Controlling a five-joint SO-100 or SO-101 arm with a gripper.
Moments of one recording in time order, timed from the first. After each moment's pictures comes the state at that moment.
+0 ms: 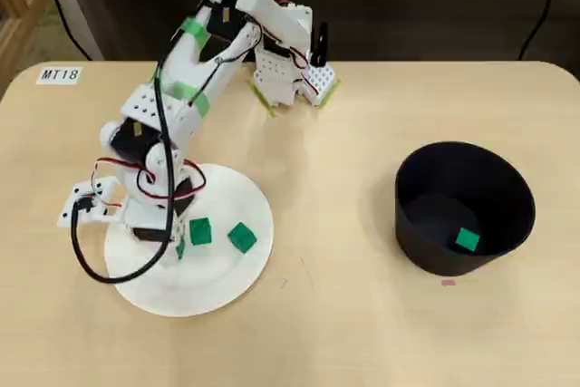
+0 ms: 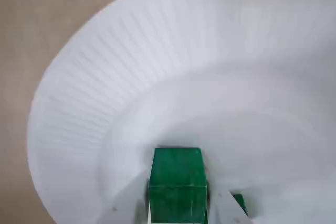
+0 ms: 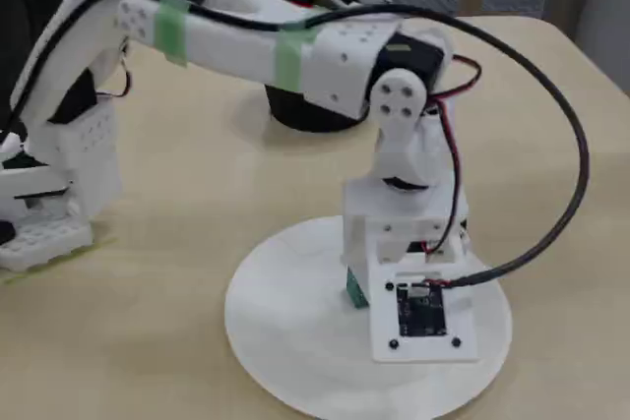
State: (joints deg) arm 27.4 51.5 54.1 80.1 -25.4
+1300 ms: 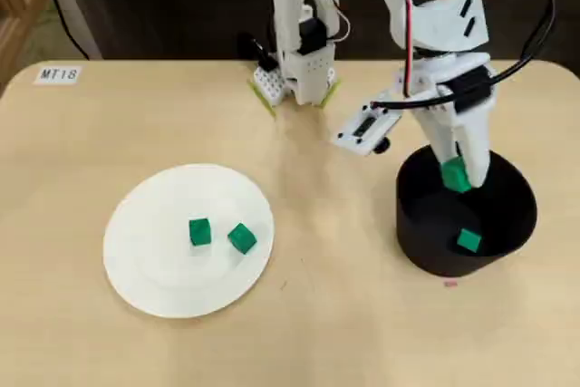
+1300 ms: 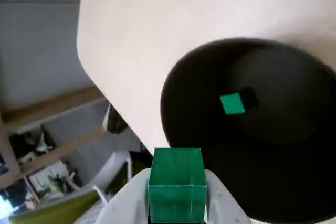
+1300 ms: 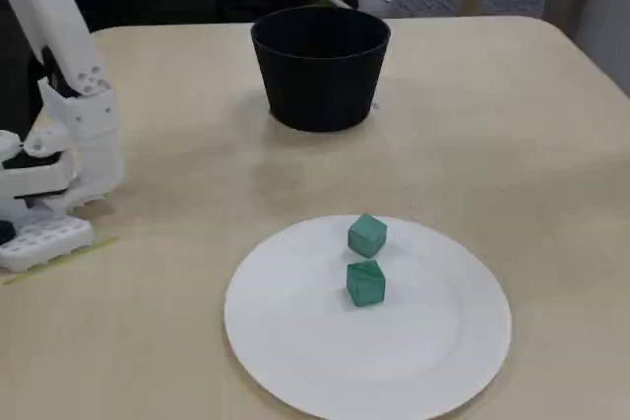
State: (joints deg) arm -36.8 99.6 84.4 65.4 -1.5
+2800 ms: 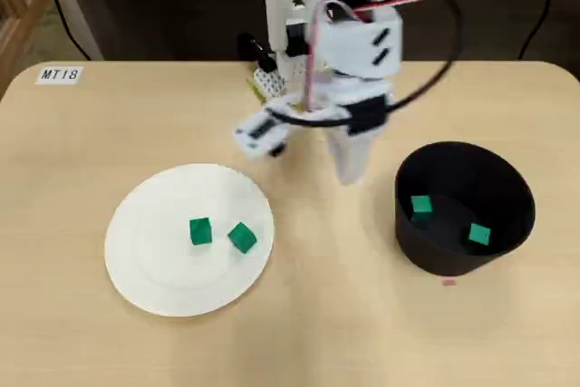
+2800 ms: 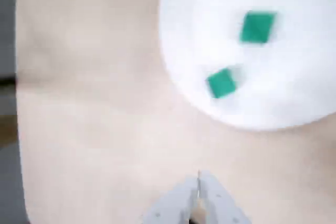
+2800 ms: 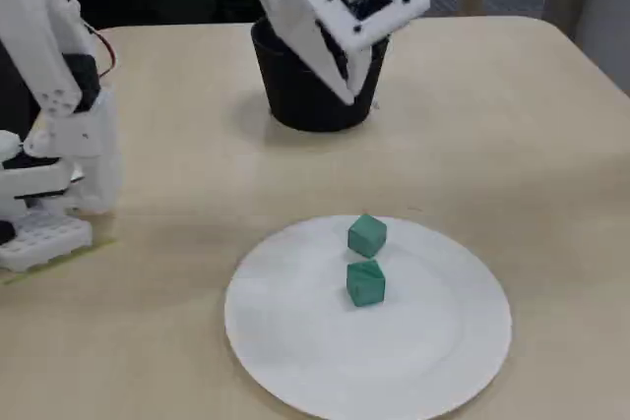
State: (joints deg) arm 8.7 106.6 91.9 79.5 -26.2
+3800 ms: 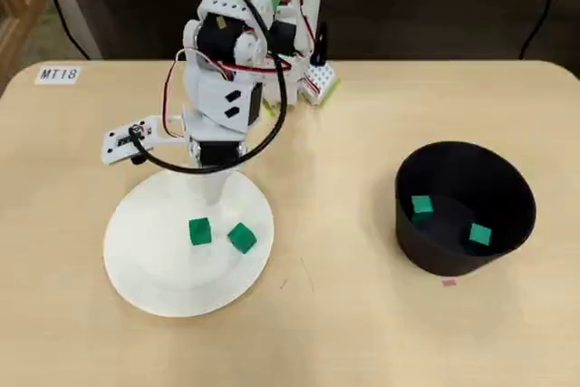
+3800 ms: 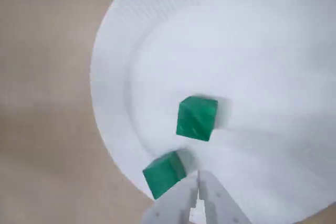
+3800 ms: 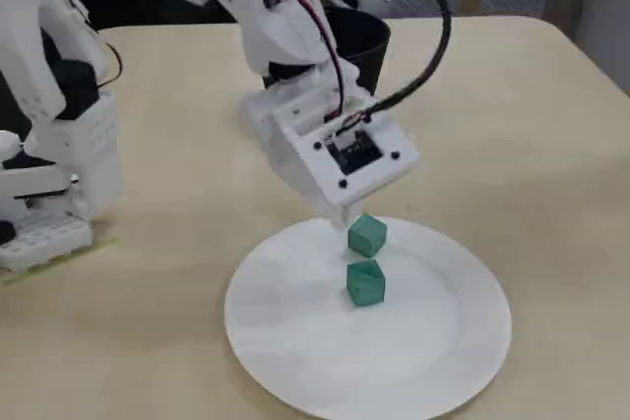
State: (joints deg) arm 21.9 102.6 112.7 55.1 -38.8
